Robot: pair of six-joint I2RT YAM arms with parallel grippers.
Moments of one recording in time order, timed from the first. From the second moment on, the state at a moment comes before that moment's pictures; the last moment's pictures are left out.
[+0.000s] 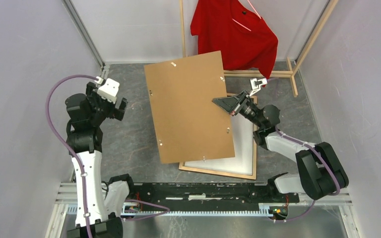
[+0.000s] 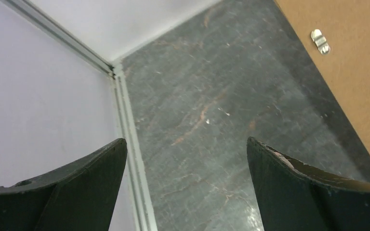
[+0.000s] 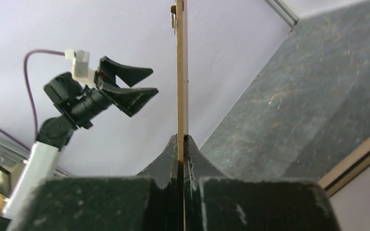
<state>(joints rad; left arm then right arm) 0.23 0.82 1.05 -0.51 0.39 0.54 0.37 1.35 0.56 1.17 -0.58 1.08</state>
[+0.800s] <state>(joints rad) 0.14 0.92 0.90 -0.66 0.59 0.65 0.05 1.01 0.08 1.05 -0.59 1.34</state>
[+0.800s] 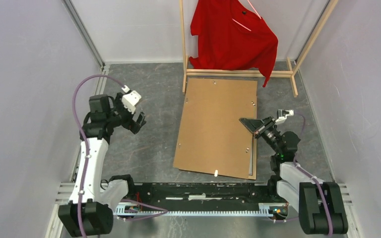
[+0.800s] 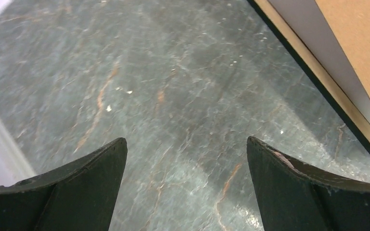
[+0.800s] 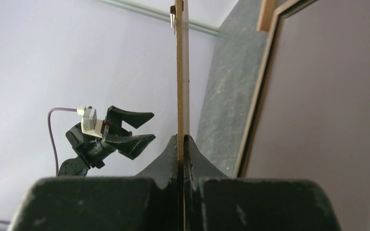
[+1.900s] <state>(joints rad) -0.28 1.57 0.93 -0.30 0.41 0.60 -0.24 1.16 0.17 0.68 -0.81 1.13</state>
